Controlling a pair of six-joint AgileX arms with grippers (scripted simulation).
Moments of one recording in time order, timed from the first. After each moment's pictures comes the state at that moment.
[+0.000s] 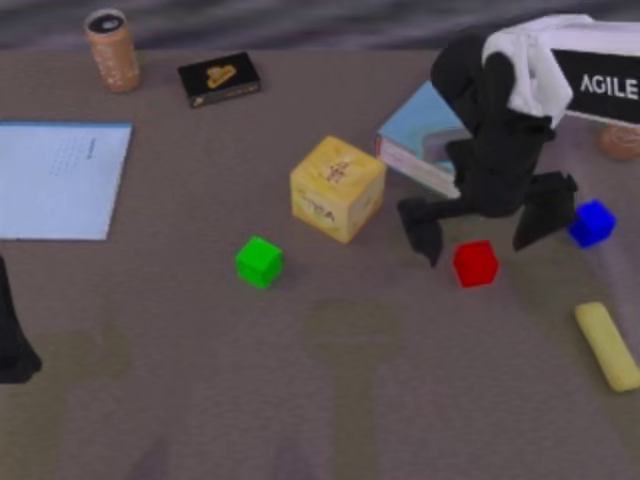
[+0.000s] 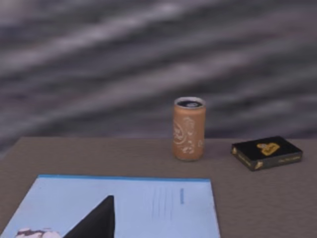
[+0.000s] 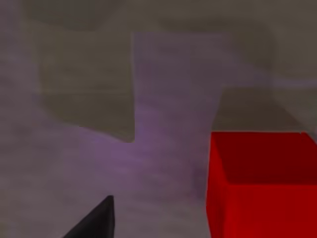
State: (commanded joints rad) left arm 0.00 0.00 0.00 0.00 0.00 0.00; right arm 0.40 2.29 1.71 -0.99 0.00 0.20
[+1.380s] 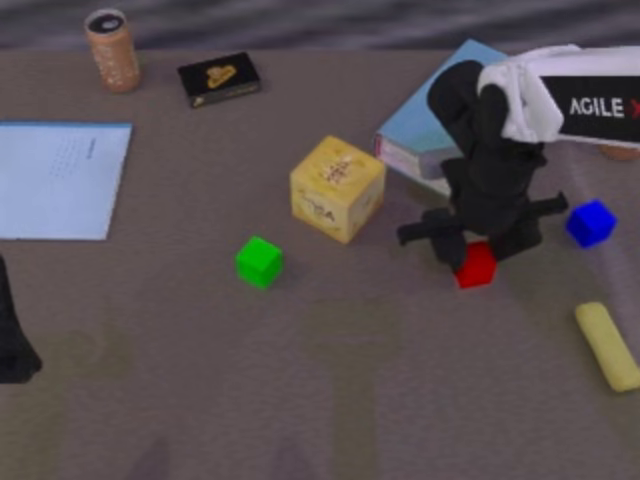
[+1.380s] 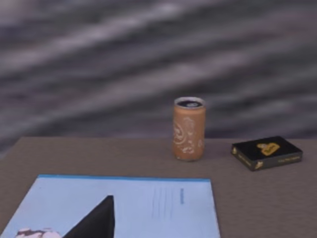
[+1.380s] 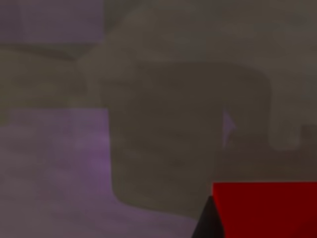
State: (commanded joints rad) left arm 0.00 0.00 0.00 0.00 0.00 0.00; right arm 0.40 2.35 1.64 -0.86 0.00 0.20
